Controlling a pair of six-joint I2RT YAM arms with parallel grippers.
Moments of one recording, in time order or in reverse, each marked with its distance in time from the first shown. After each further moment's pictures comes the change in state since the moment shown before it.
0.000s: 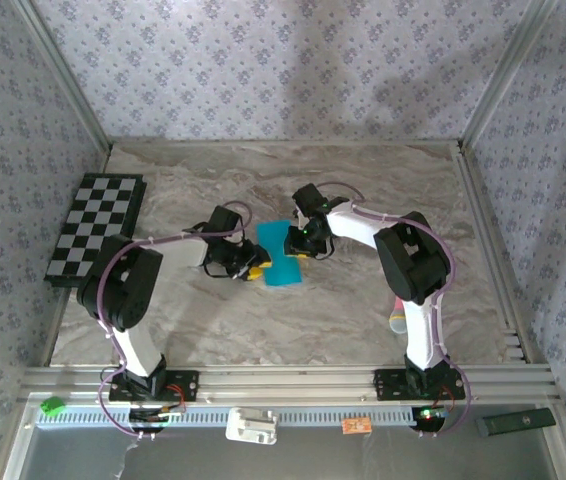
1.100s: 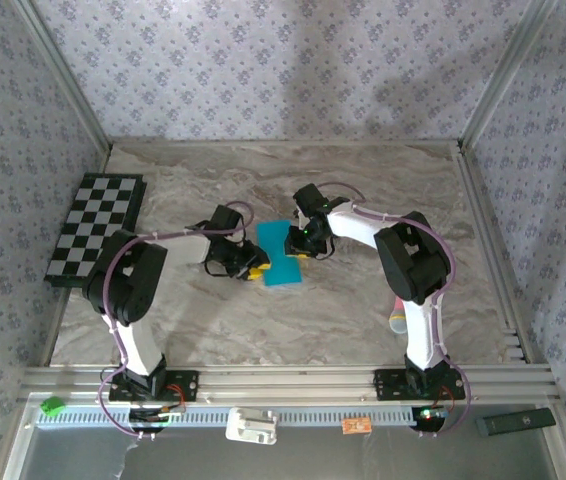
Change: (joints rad) left arm 0.007 0.047 0.032 -0.035 0.005 0.033; right arm -0.003 0.000 -0.005 0.006 -0.004 0.004
